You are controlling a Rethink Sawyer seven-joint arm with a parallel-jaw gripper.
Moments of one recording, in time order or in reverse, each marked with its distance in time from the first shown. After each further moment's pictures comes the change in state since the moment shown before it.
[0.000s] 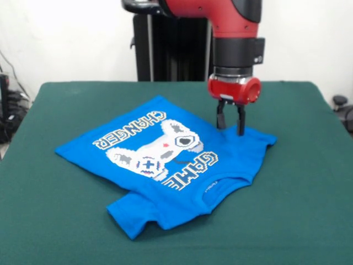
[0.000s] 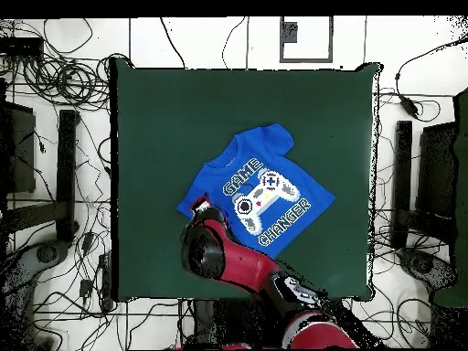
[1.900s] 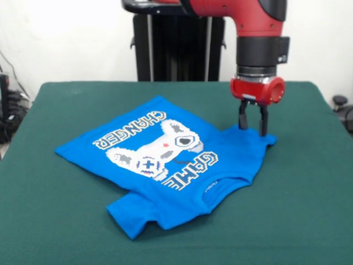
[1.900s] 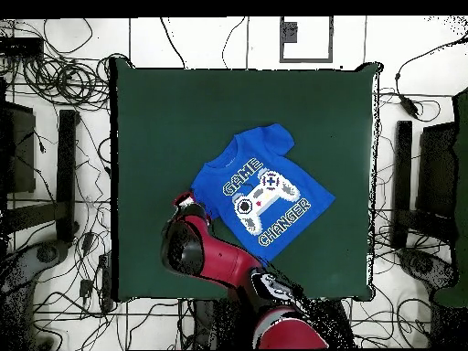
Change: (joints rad) arm 0.093 -0.008 0.009 -0.015 0.102 -0.001 0.064
